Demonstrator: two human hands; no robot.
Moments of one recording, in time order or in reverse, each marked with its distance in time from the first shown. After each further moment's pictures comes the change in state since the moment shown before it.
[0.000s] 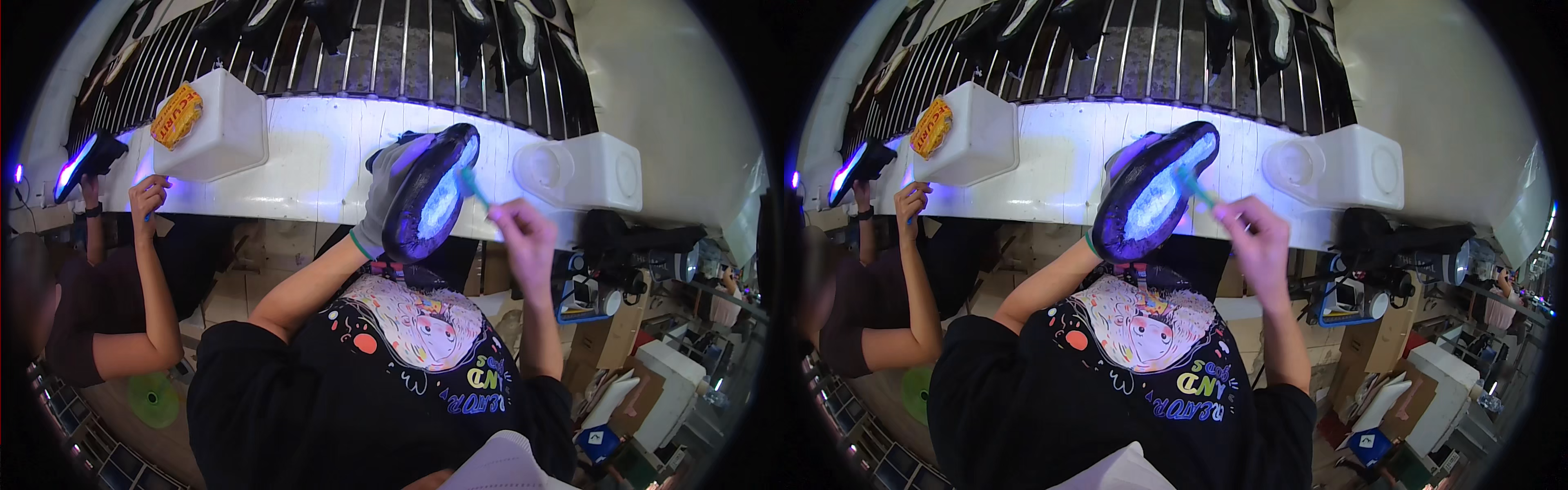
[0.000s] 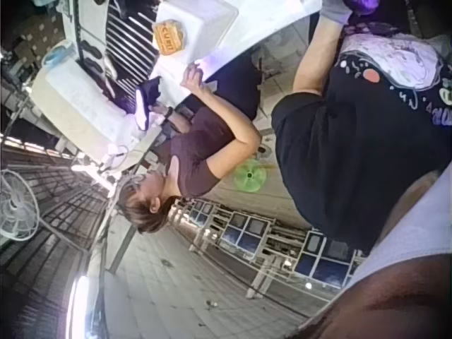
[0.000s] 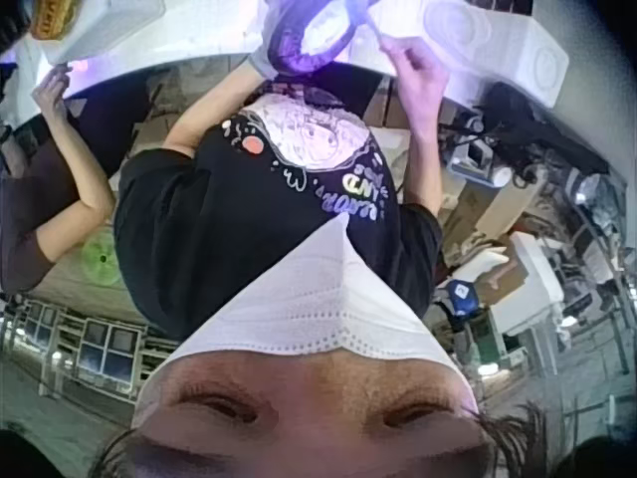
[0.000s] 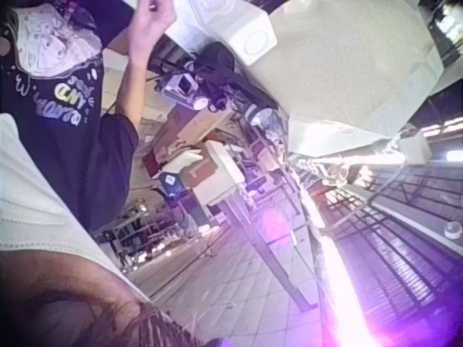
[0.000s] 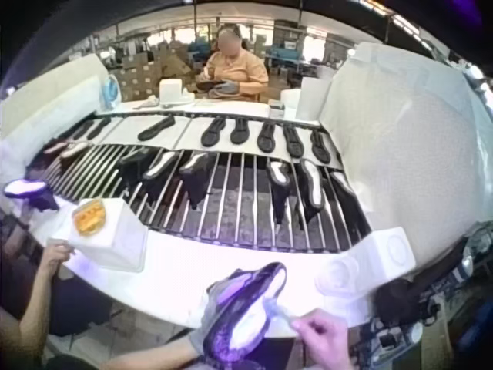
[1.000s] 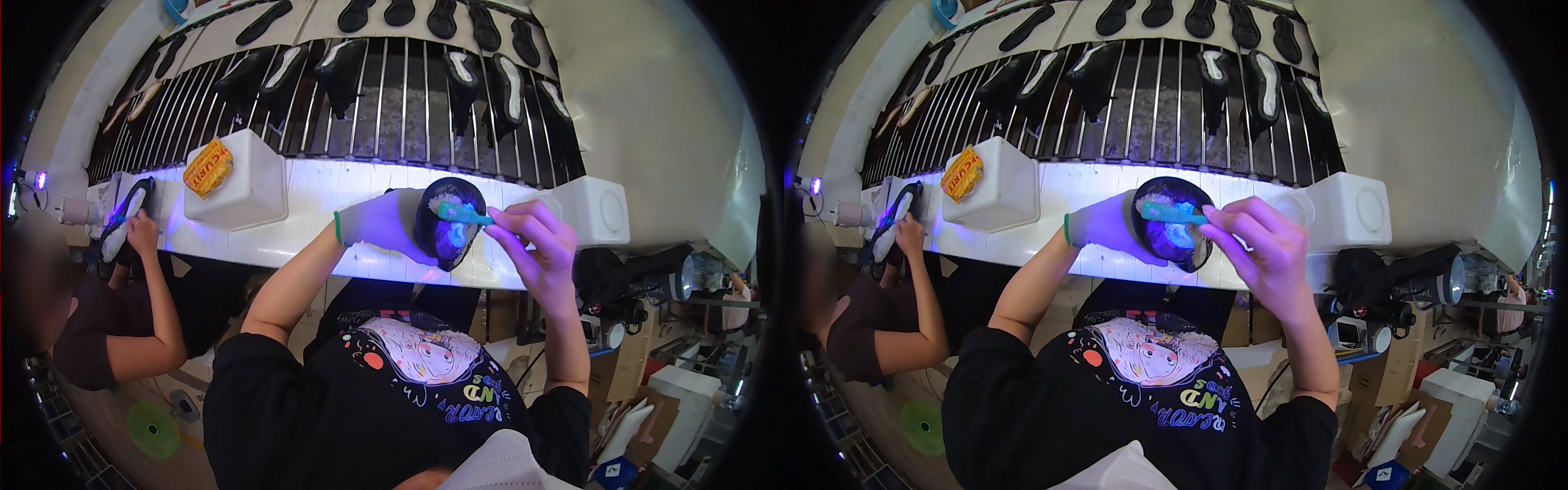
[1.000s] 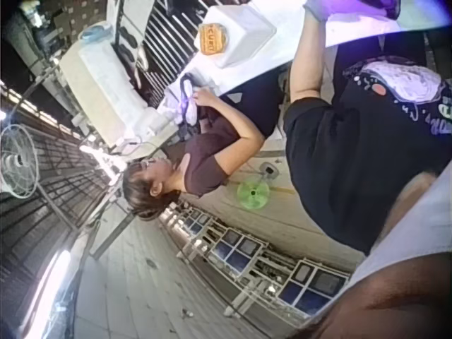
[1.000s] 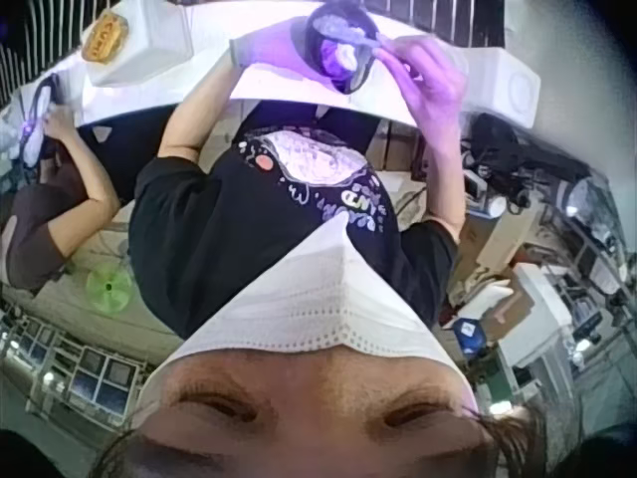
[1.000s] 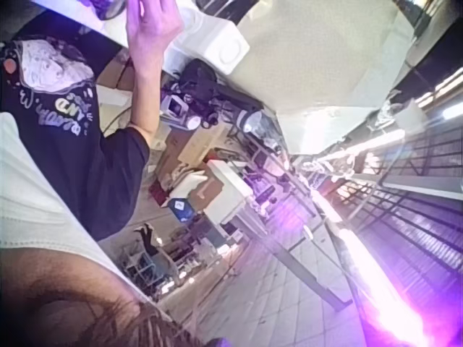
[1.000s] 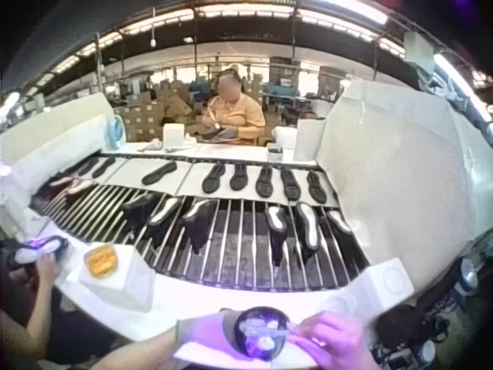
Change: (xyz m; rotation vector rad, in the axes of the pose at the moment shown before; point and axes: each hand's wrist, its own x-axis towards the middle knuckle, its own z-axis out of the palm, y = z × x) left_hand 0.091 0.052 -0.072 -0.310 -0.760 -0.226; right_hand 0.038 -0.089 -0.015 -0.314 0.027 -0.762
